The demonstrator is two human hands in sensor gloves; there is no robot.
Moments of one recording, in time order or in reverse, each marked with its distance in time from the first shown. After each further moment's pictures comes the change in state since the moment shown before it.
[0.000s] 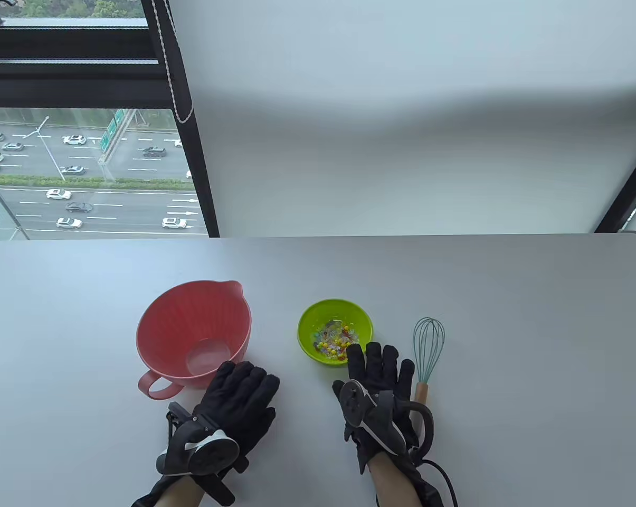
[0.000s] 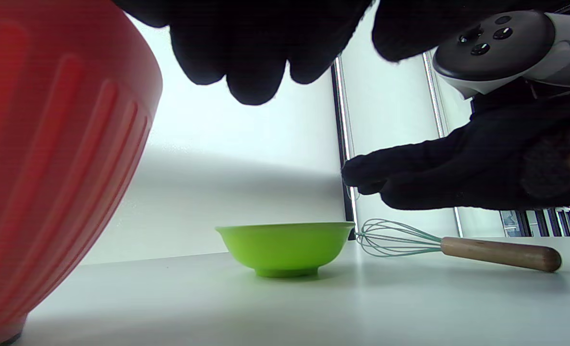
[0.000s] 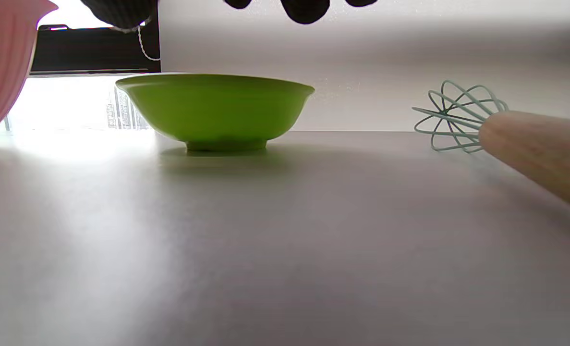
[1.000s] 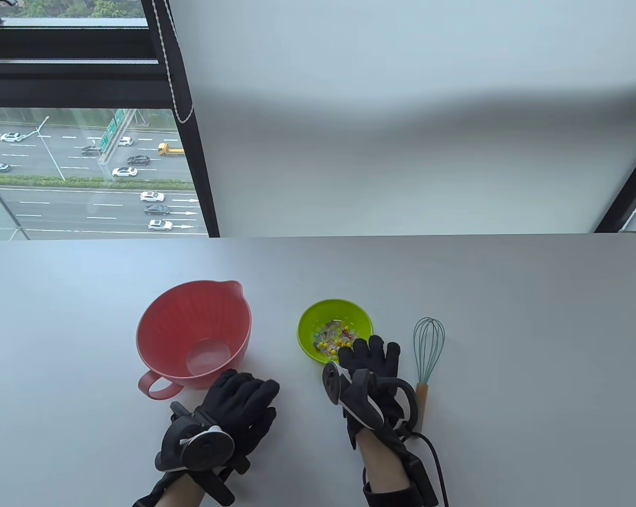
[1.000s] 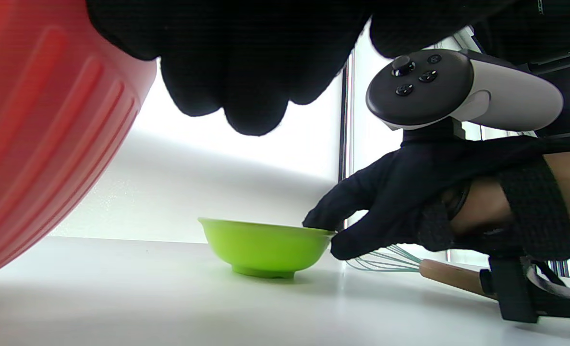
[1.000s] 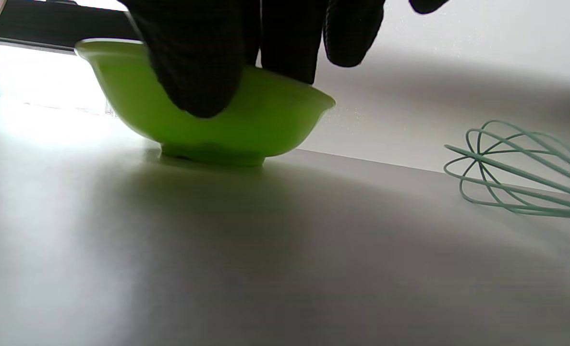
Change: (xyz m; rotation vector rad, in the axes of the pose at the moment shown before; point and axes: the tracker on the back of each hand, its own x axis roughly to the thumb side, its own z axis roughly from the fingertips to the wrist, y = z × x) left_hand -0.005 -0.002 -0.001 0.000 0.033 0.137; right_hand 0.027 0.007 -0.037 -0.102 -0.019 0.155
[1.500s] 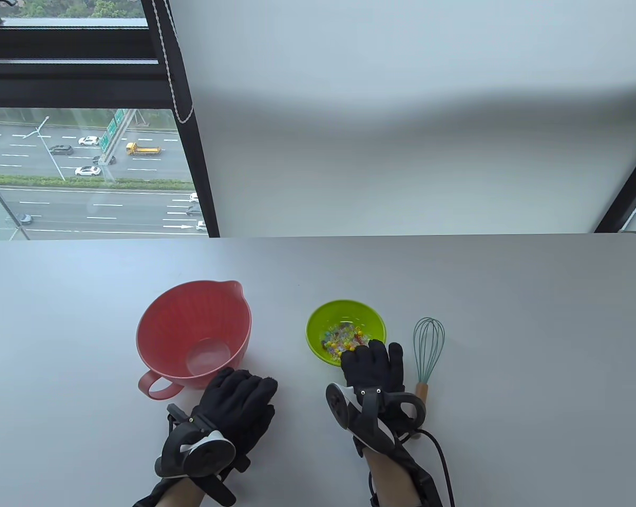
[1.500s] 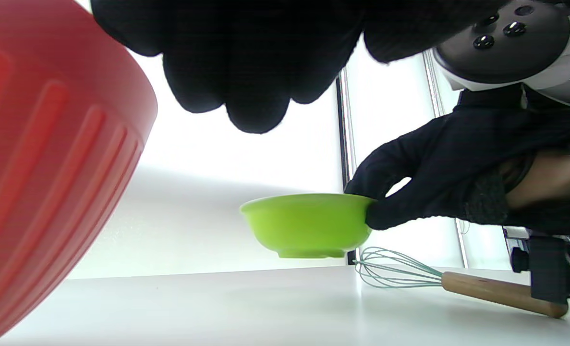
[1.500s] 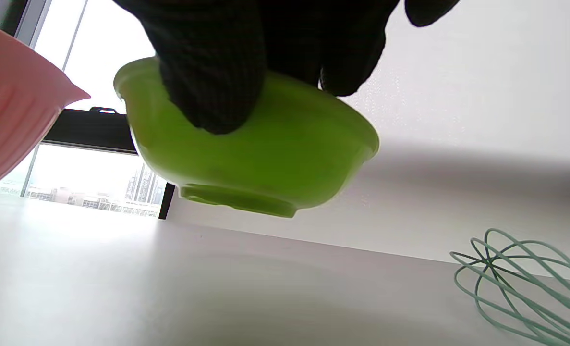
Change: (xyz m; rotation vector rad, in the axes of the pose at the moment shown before) left_hand 0.009 0.013 0.002 0.088 -0.011 -0.114; right_hand -0.013 -0.039 0.031 -0.297 -0.043 -0.076
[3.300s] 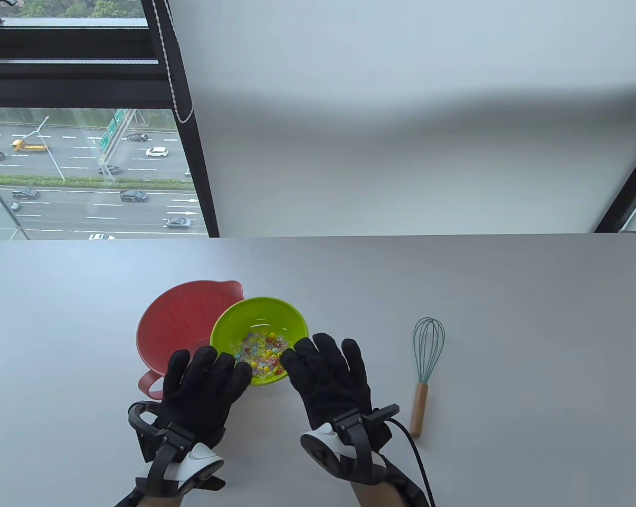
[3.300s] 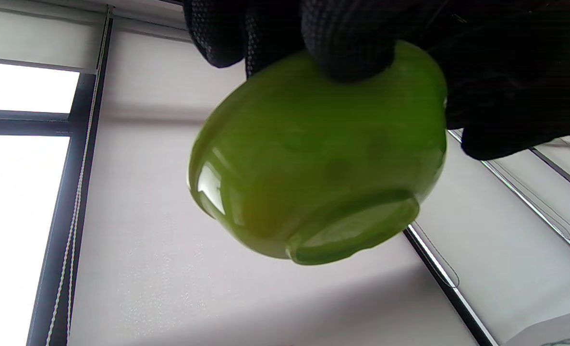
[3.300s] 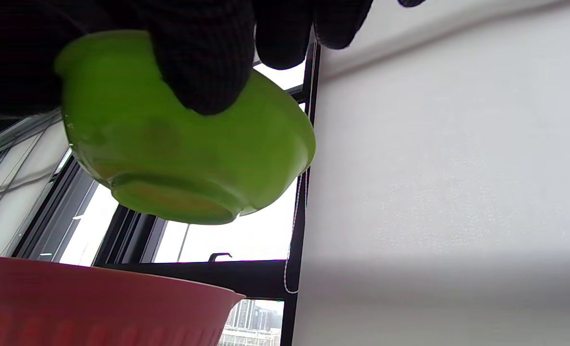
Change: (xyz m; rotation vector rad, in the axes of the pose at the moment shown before) left_hand 0.004 0.064 -0.004 0.316 0.006 -0.421; right_hand 0.033 -0.070 0.018 -0.333 -0.247 -0.257
